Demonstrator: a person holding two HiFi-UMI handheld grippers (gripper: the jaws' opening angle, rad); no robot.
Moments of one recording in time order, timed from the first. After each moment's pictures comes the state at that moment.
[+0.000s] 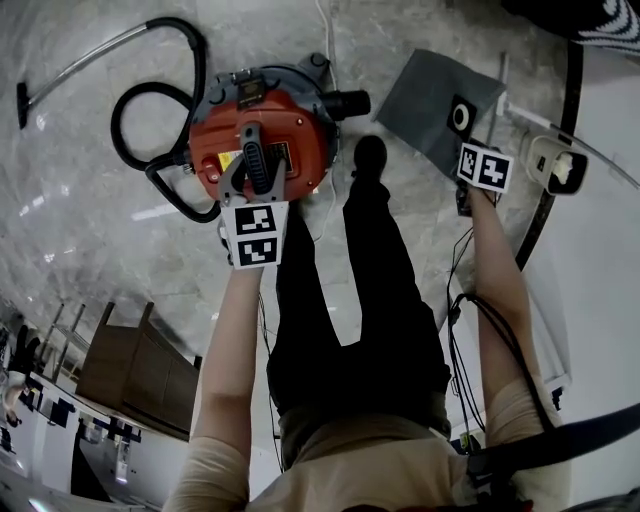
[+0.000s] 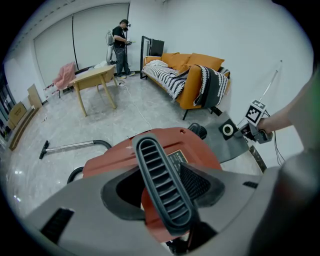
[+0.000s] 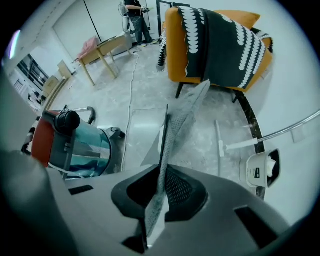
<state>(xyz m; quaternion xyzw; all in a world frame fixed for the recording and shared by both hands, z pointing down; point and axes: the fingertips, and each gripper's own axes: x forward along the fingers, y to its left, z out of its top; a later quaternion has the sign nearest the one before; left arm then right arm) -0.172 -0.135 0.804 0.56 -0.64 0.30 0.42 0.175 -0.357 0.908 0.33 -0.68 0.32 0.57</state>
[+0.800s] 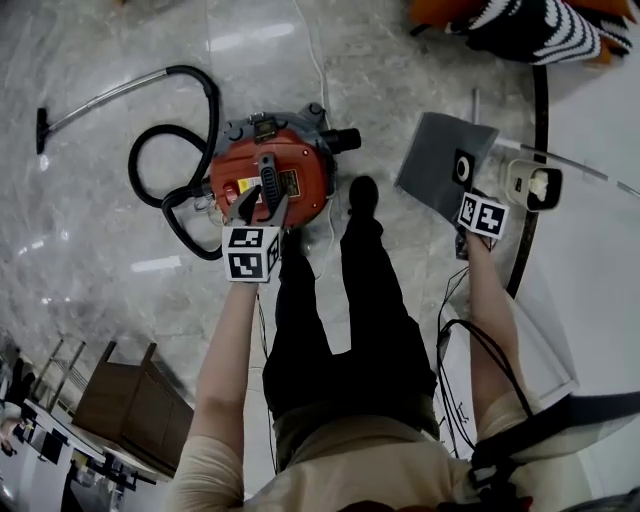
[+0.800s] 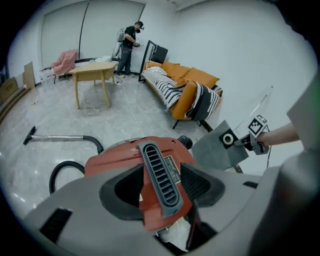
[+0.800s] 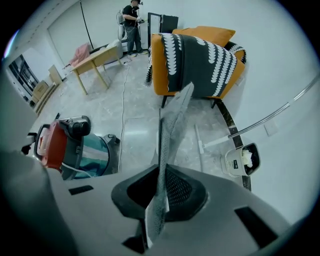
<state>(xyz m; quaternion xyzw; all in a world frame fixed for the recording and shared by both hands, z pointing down) -0.172 -0.121 0.766 0.60 -0.62 0.21 0.46 0.225 -0.341 0.815 0.40 -0.67 0.30 0.55</state>
